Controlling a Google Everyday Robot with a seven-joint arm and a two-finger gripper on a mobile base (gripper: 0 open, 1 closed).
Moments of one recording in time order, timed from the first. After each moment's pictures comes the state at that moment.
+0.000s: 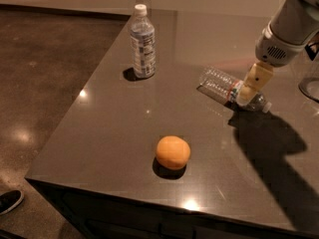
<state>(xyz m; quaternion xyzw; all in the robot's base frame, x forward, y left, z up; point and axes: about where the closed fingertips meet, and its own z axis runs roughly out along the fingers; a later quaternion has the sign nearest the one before) 0.568 -0.254 0.895 -0.47 0.87 -0.02 0.15</state>
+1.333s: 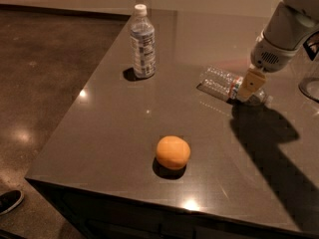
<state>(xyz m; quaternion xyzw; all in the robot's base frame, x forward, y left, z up) 0.571 -0.255 0.873 -0.47 0.88 0.00 0.12</state>
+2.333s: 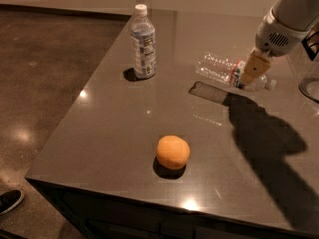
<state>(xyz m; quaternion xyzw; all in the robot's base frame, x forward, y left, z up) 0.566 -0.241 0.920 -0.48 0.86 0.01 0.15</state>
